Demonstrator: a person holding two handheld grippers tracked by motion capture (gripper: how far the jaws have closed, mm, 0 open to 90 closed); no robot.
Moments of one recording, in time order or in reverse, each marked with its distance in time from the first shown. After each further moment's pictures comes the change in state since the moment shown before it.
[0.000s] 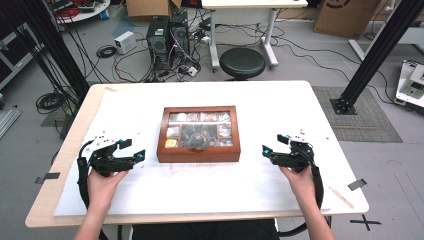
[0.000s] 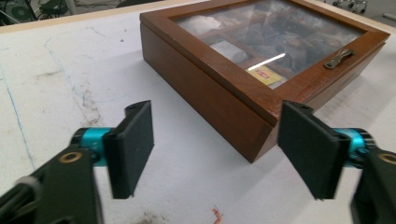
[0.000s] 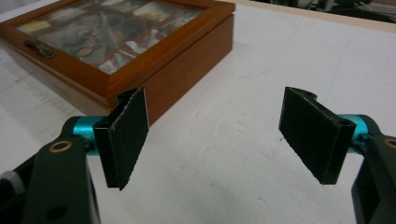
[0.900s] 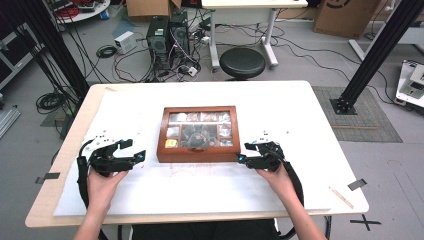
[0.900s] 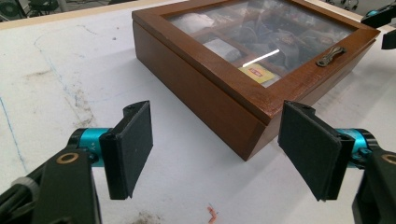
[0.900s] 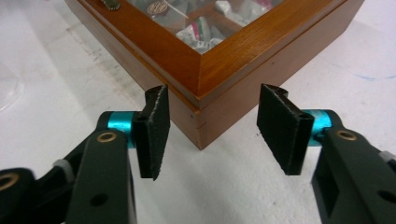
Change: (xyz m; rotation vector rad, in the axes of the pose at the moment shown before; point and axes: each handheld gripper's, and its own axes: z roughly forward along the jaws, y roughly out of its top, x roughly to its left) left arm 0.000 0.002 -0.001 0.006 -0.018 0.003; right arm 0.043 0.011 0.055 0.186 0.183 -0.137
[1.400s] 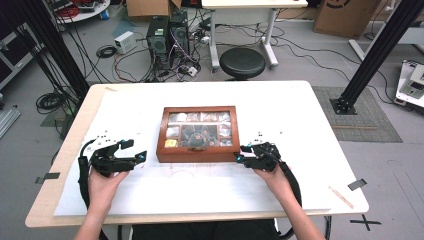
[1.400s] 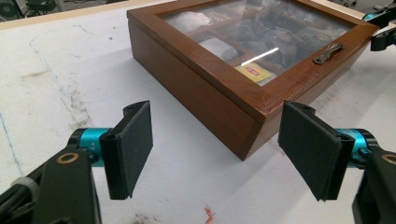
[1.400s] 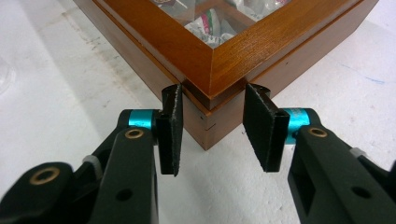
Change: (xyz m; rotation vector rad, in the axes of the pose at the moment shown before) left arm -0.002 0.001 0.002 0.007 -0.006 0.009; right arm 0.007 0.004 0.004 0.037 -0.018 -0.047
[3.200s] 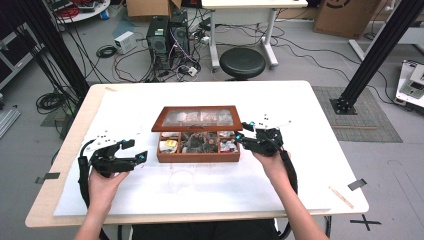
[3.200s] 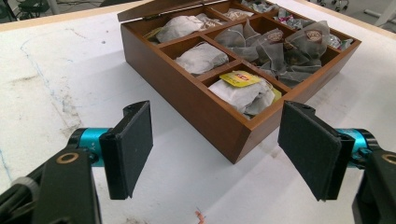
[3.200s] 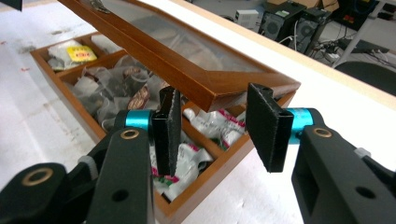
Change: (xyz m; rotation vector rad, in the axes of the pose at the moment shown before) left arm -0.003 0.002 -0.002 -0.011 -0.019 -0.001; right arm -0.001 0.047 -0.028 -0.214 -0.148 -0.018
